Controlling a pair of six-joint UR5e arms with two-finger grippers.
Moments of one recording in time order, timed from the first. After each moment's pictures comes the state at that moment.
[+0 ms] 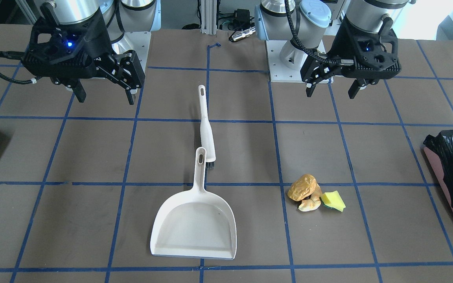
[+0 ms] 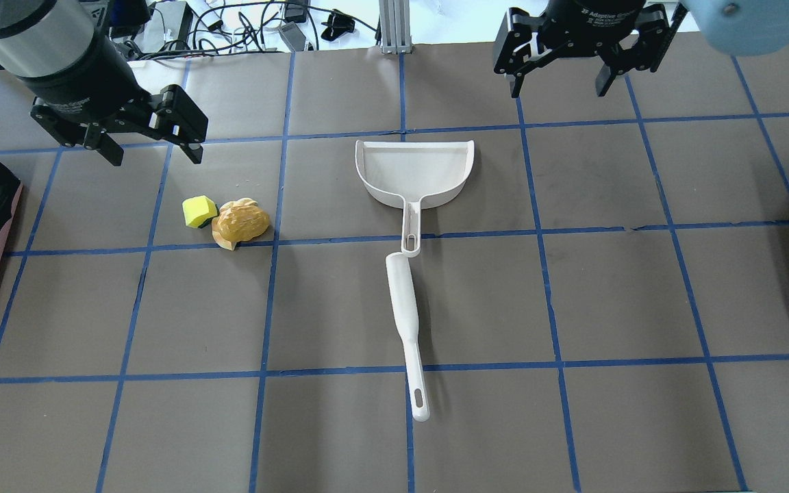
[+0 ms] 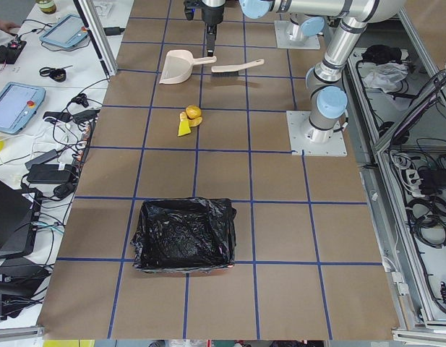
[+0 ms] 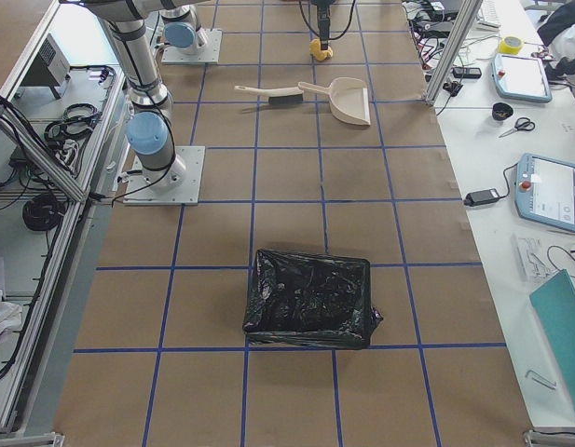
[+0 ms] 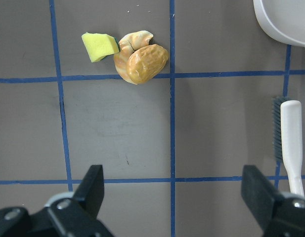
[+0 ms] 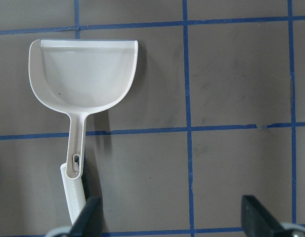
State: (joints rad) left arm -1.53 -1.52 -1.56 -1.57 1.58 0.06; right arm 1.69 -1.49 1.37 -1.57 -1.58 0.16
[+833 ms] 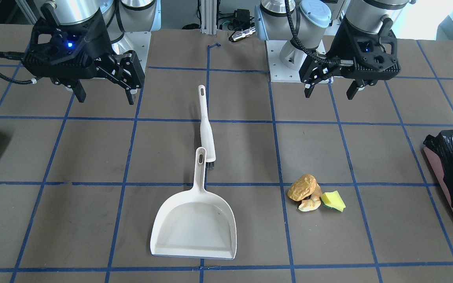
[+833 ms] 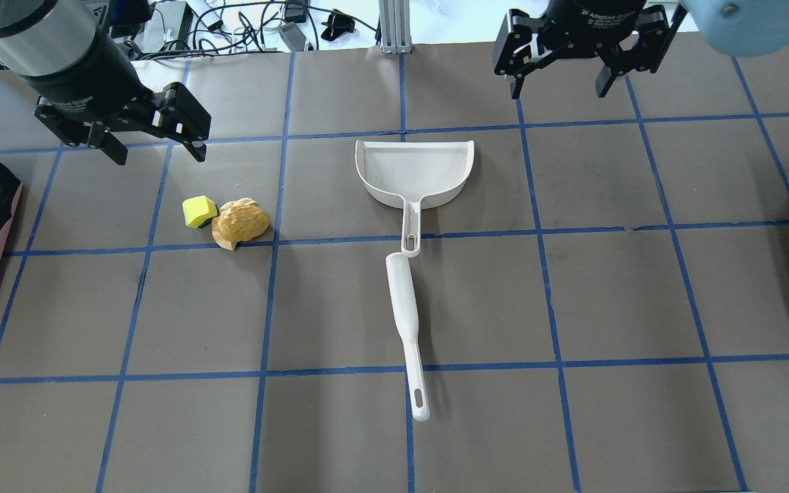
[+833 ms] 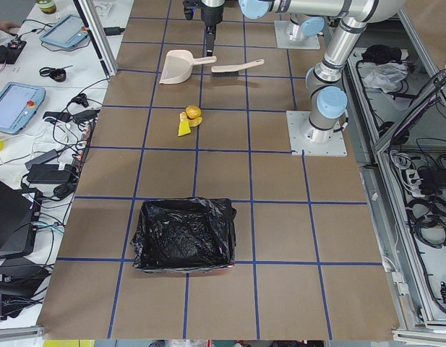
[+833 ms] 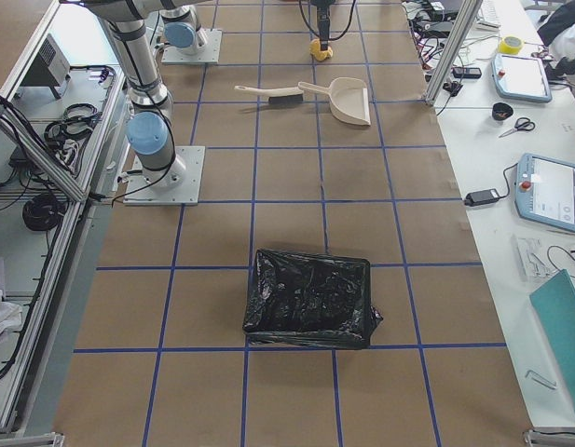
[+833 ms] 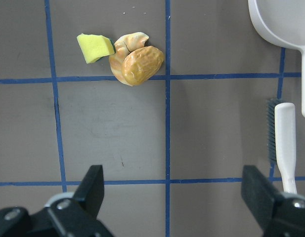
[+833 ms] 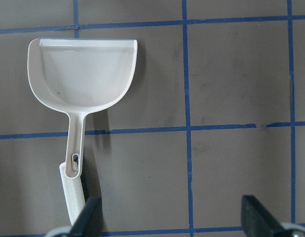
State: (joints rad) left arm -1.53 -1.52 -1.56 -1.56 1.55 0.05; right arm 1.69 -1.49 1.37 -1.56 -1.58 0.15
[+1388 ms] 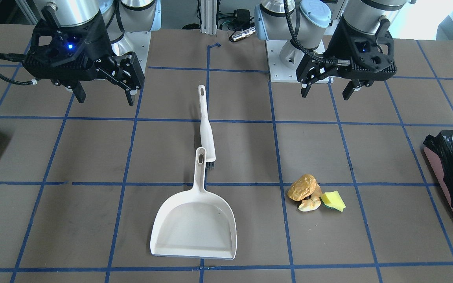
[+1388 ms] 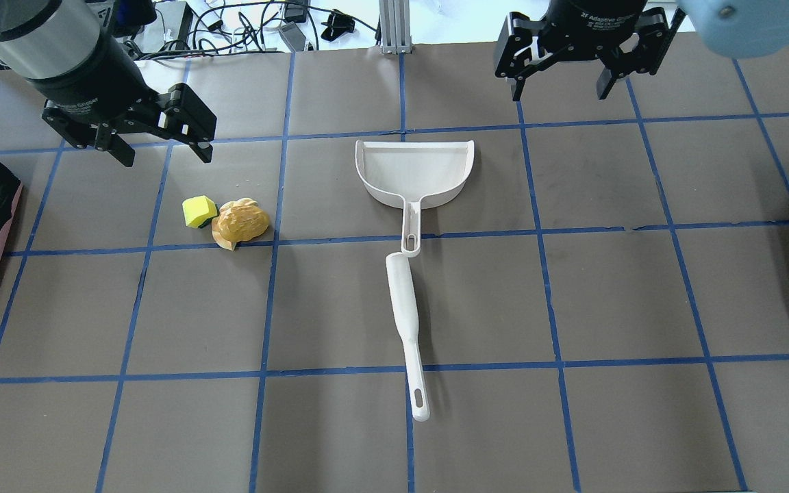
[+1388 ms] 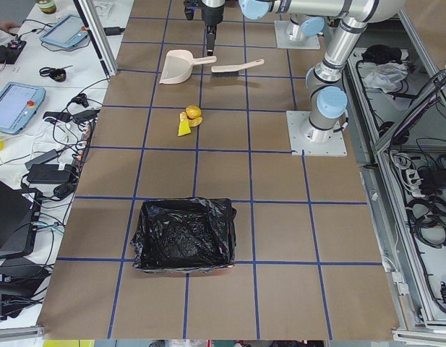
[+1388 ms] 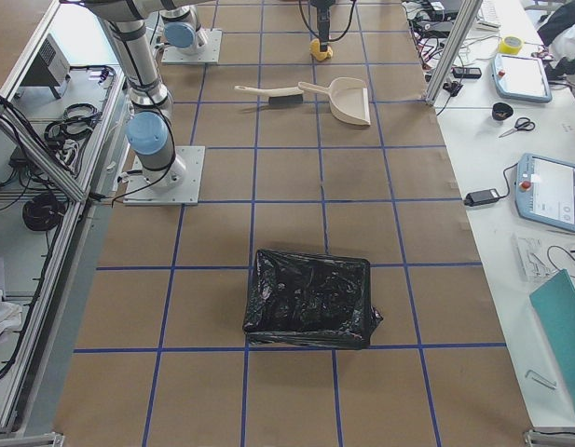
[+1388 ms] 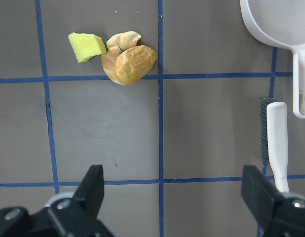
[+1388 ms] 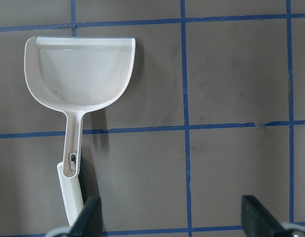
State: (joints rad) left arm -1.53 -1.52 -1.57 -1.56 1.54 0.06; right arm 1.69 -1.49 1.37 -1.56 -1.59 0.16
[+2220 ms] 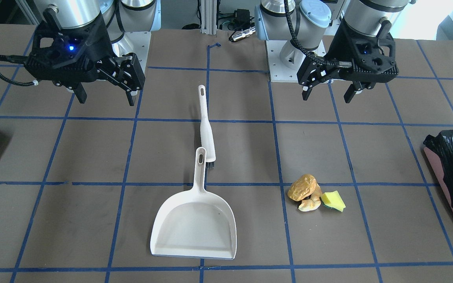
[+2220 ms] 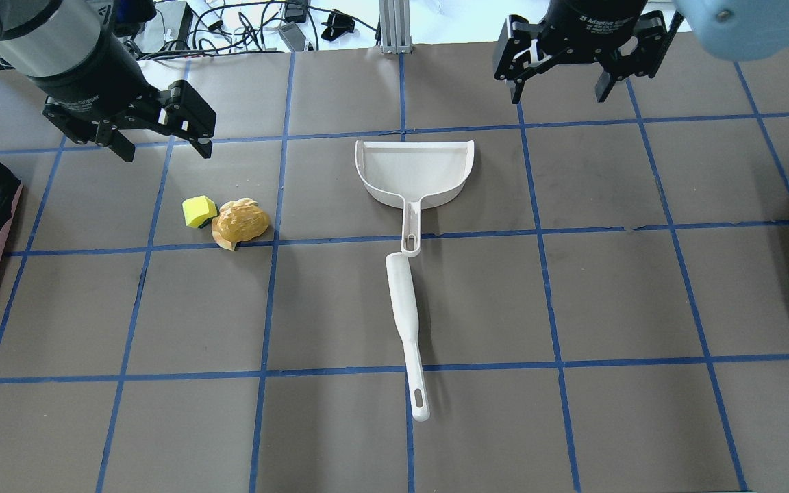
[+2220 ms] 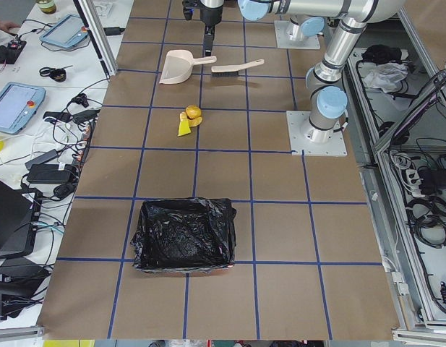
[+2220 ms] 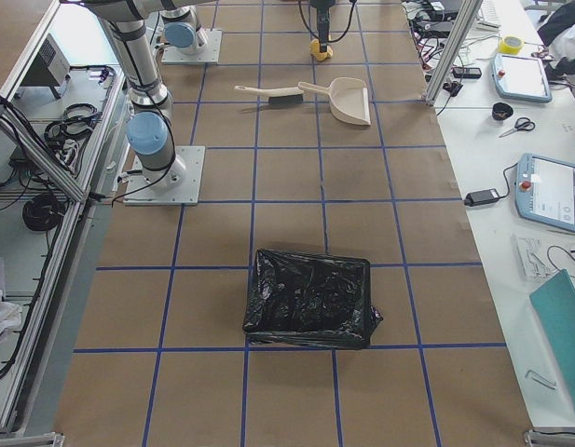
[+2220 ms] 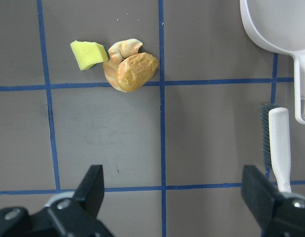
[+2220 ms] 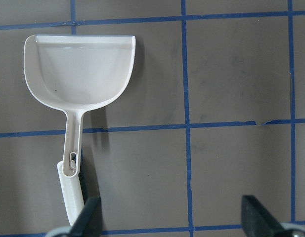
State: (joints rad) left arm -1.53 -1.52 -1.57 -1.53 1.54 0.06; right arm 1.69 -1.49 1.38 -1.56 -1.59 0.16
